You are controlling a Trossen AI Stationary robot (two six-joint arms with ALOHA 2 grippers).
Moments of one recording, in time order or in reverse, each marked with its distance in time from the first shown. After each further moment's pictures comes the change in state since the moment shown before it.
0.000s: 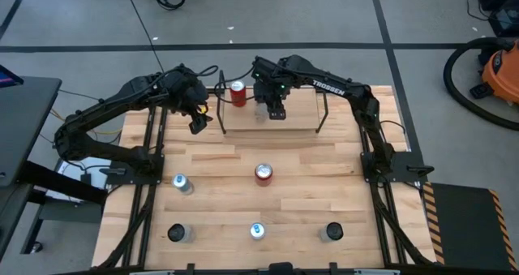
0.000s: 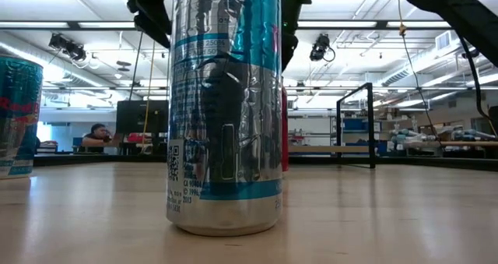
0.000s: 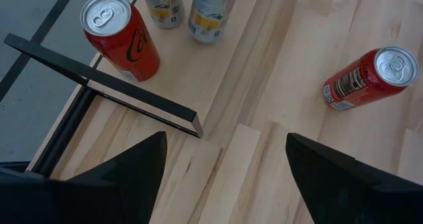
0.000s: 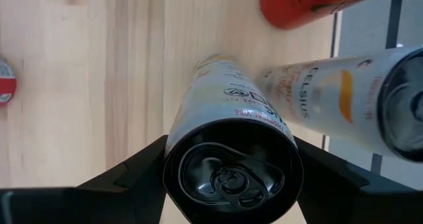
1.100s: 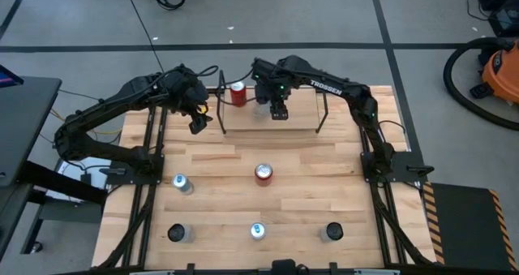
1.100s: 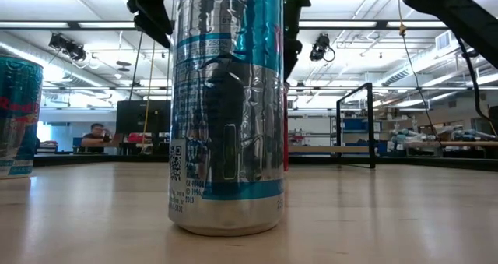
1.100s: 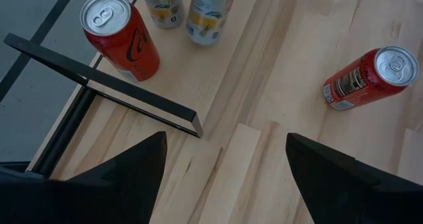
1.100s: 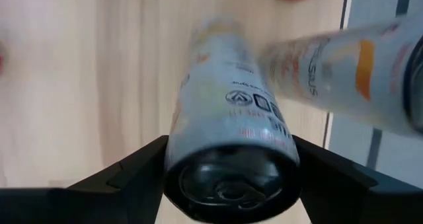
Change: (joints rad) left arm 0.000 0.000 0.000 0.000 0.000 0.001; right arm -0.008 0.029 0.006 -0.055 0.045 -0.012
